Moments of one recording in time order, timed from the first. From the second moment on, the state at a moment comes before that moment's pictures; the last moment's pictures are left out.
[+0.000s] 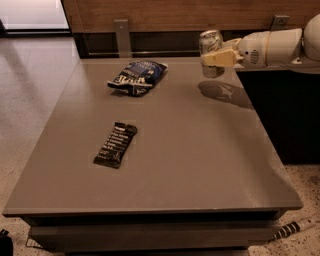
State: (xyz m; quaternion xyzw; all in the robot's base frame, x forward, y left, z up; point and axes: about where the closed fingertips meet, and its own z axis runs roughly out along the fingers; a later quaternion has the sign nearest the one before) arm 0.722 -0.172 0.927 -0.39 0.71 0.27 0.52
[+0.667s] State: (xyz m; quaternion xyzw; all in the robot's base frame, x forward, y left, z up) arm 0.701 -0.169 0.921 -0.39 0.77 0.20 0.46
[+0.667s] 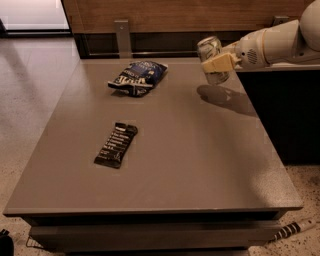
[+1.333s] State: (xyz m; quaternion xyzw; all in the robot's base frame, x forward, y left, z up) arm 0.686 -0.167 0.889 -0.41 0.82 0.15 0.38
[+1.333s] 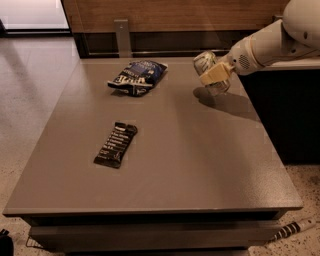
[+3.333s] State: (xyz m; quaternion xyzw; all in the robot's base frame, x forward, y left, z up) arm 0.685 -0.158 0.827 -0.46 0.86 0.12 0.19
